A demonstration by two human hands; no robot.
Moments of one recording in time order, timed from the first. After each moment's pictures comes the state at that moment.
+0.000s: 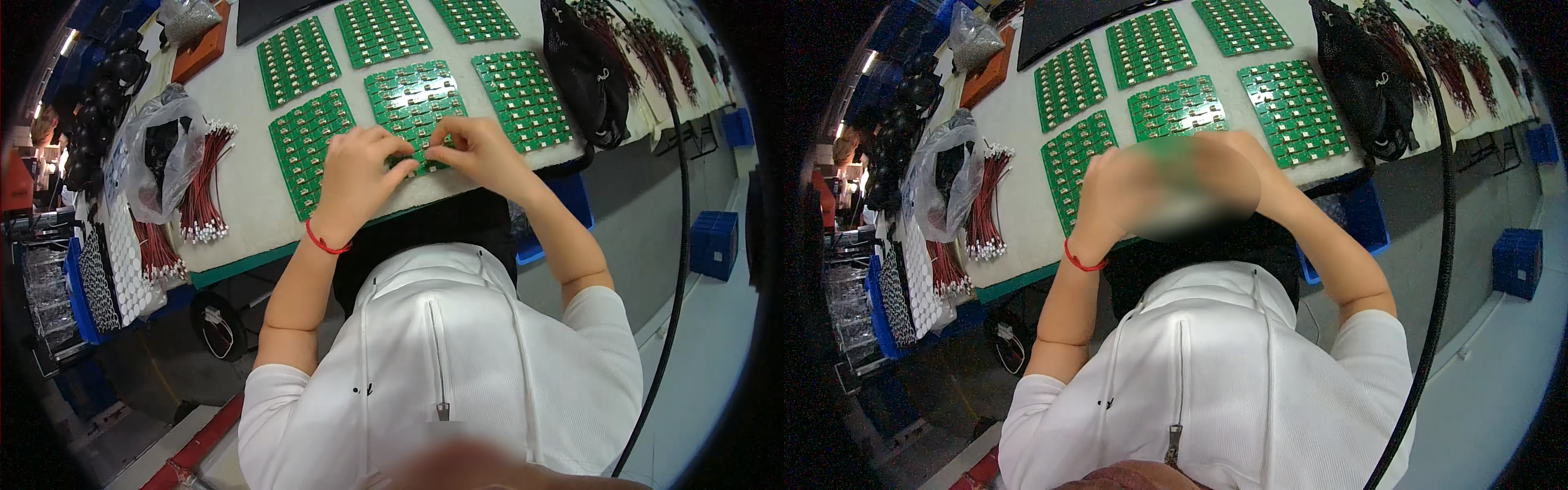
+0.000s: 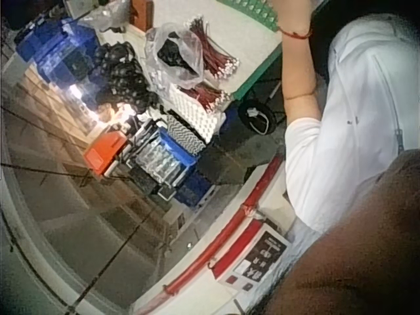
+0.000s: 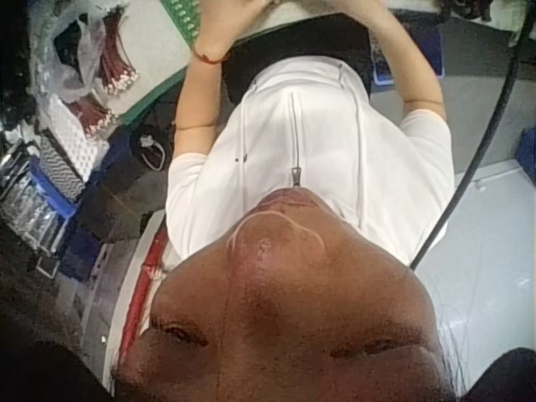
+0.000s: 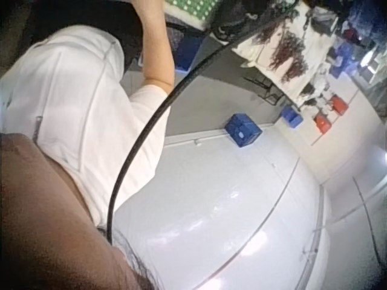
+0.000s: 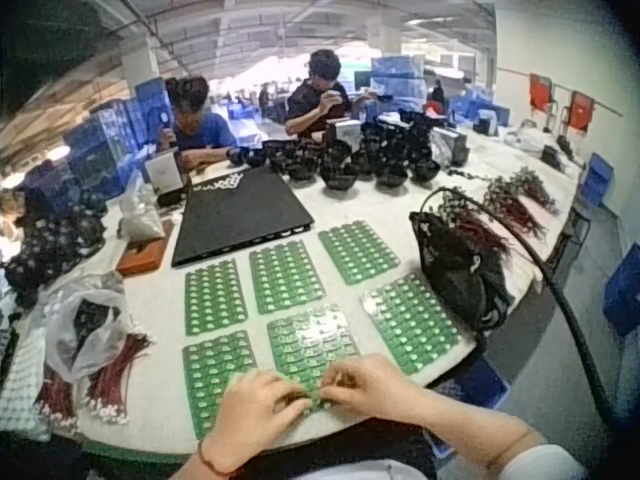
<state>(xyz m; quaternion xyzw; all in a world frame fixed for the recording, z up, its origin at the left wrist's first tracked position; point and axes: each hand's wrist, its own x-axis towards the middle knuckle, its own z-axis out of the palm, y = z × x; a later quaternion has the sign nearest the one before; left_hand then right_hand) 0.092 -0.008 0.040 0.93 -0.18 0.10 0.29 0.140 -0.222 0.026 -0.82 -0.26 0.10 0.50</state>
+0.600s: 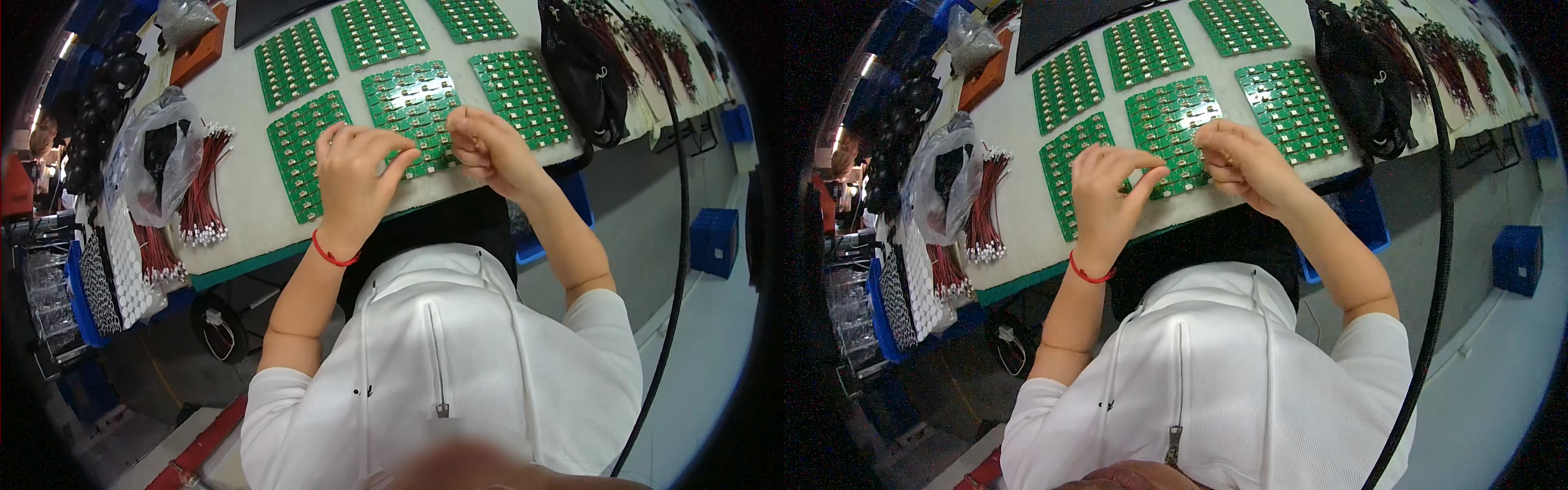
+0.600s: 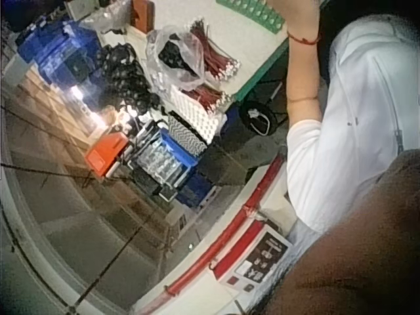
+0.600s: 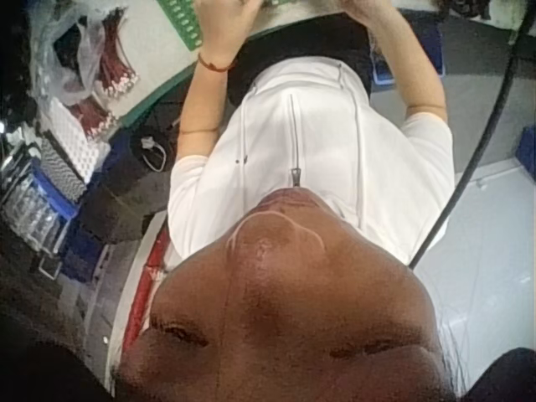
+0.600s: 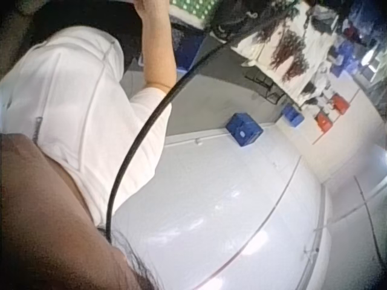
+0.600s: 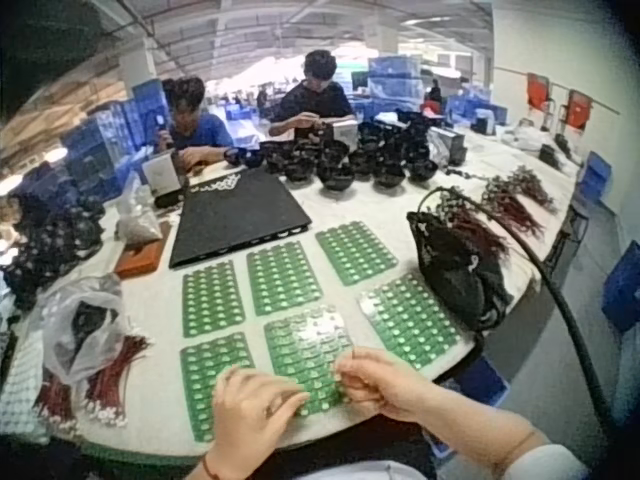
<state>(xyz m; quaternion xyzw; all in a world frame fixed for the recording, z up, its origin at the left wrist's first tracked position) 0.081 -0.020 0.049 0.92 -0.15 0.21 0.28 0.130 -0.233 0.043 -0.55 -0.04 0.30 0.78</state>
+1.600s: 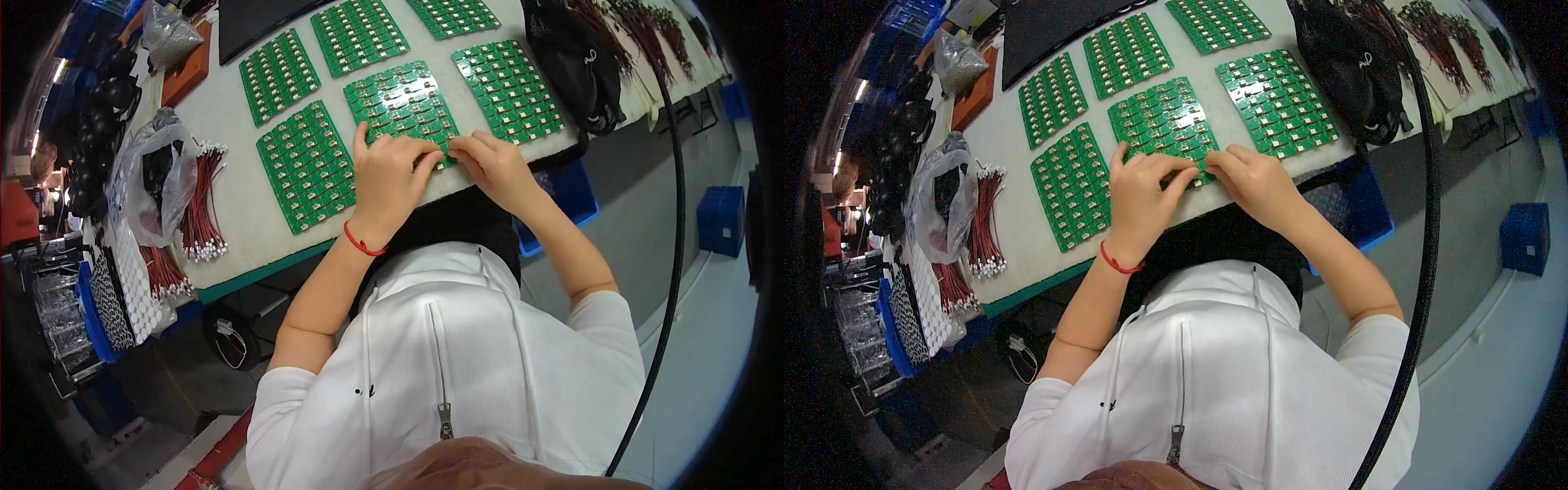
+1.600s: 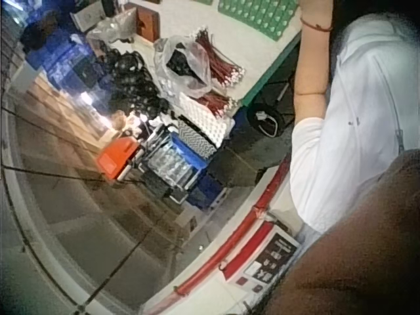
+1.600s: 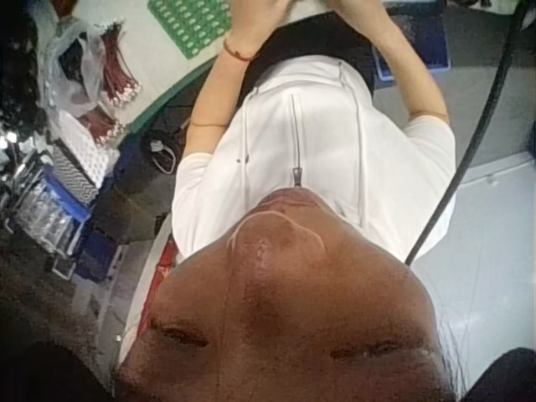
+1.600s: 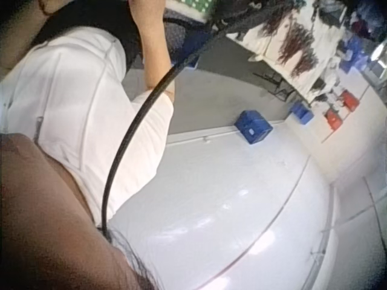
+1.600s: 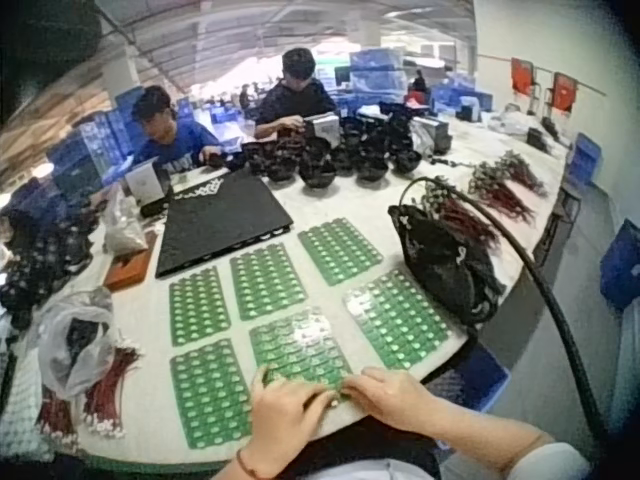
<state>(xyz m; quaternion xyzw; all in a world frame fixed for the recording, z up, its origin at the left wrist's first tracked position) 0.098 -0.063 0.016 0.93 -0.17 0.14 0.30 0.116 -0.261 -0.009 -0.86 -0.32 -0.14 0.38</state>
